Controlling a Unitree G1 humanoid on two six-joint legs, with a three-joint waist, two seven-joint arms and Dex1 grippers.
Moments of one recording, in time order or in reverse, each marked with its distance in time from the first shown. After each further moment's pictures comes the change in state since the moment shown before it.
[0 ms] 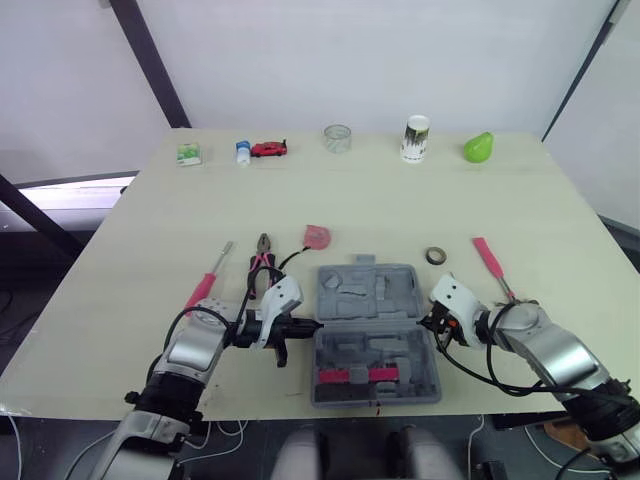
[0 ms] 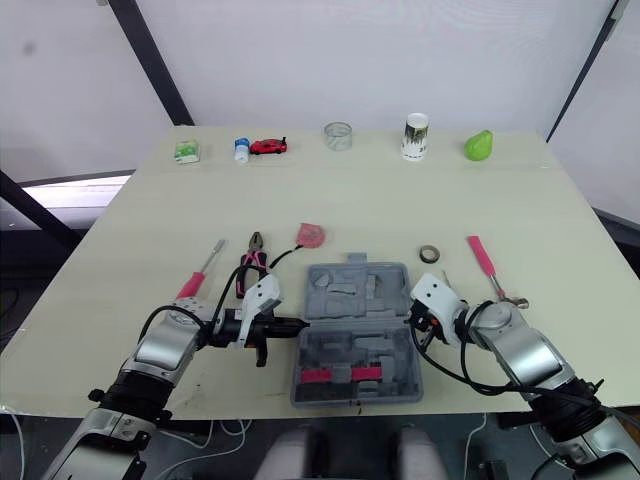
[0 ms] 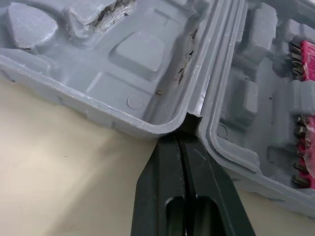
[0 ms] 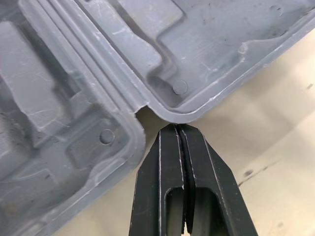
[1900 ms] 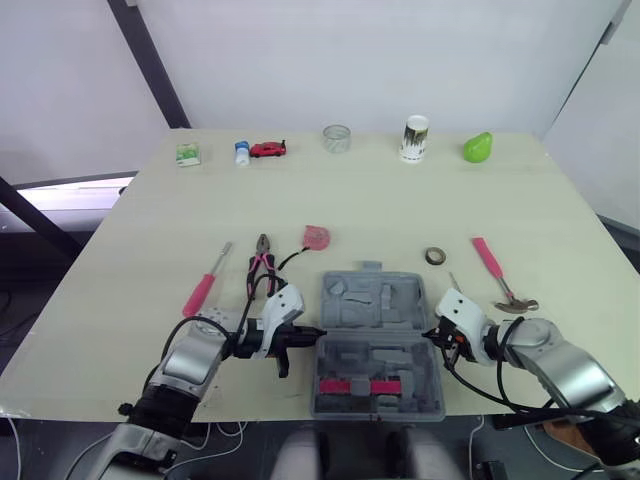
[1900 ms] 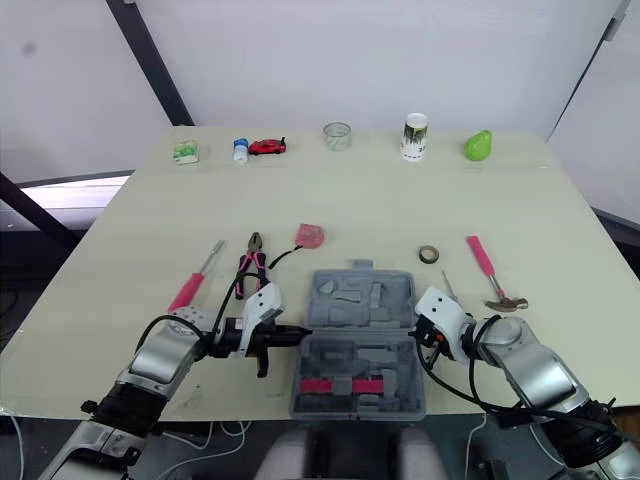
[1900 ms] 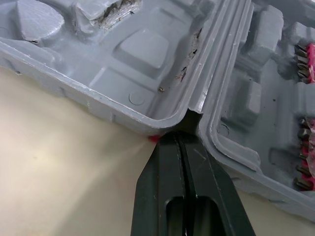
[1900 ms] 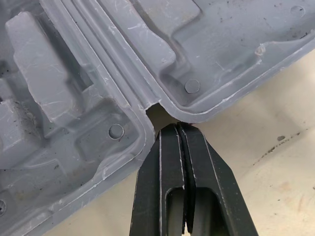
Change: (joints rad) left arm 0.082 0.042 -0.041 -0.110 -0.052 0.009 0.049; right arm 0.136 -0.023 -0.038 -0.149 -0.004 0.058 0.023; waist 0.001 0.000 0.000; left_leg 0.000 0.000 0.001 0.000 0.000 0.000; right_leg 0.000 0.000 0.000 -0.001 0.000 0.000
